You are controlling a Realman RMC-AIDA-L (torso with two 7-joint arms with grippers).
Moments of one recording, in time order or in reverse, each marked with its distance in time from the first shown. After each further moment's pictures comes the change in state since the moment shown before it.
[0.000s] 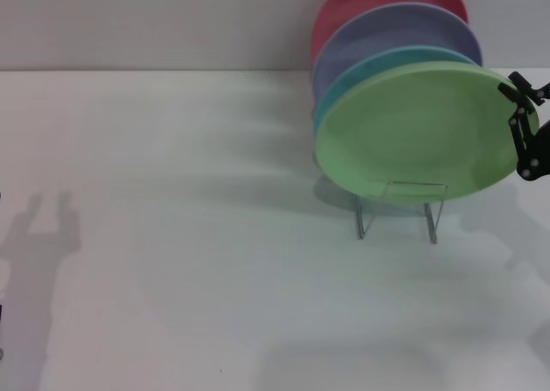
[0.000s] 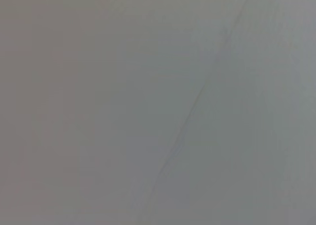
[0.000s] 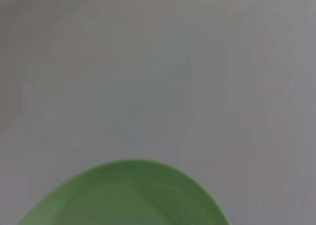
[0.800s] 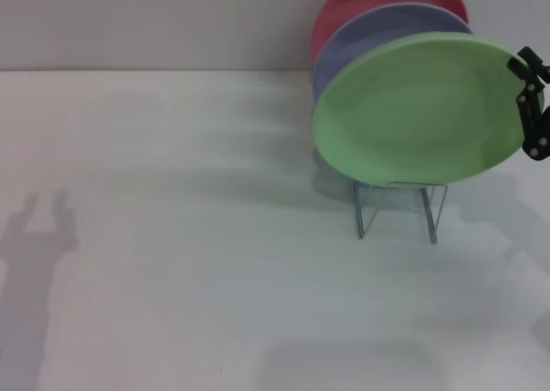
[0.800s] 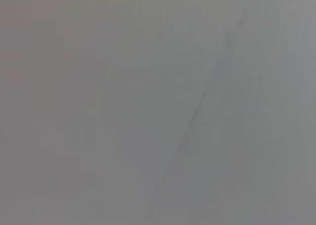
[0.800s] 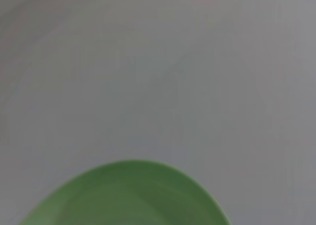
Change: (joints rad) left arm 0.000 0.000 -0.013 0.000 0.000 -0.001 0.001; right arm 0.030 -0.004 0.039 -0.006 0.000 -0.029 0.084
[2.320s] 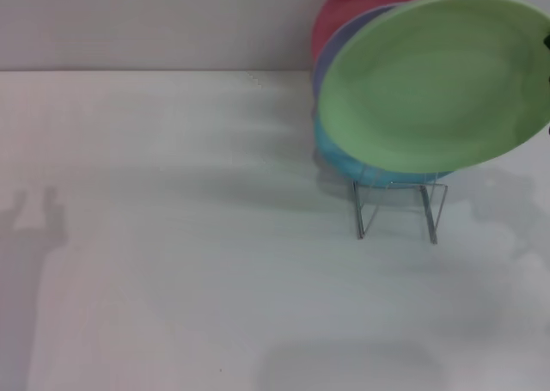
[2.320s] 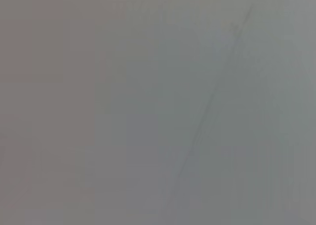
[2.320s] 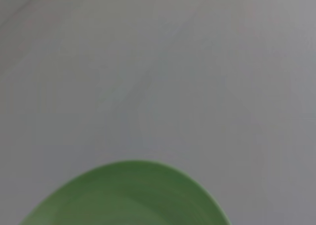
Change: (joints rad) left arm -0.018 0.000 -0.026 0.043 0.000 -0.020 0.008; right arm -0.006 -0.001 0.099 0.026 0.007 -0.085 0.139
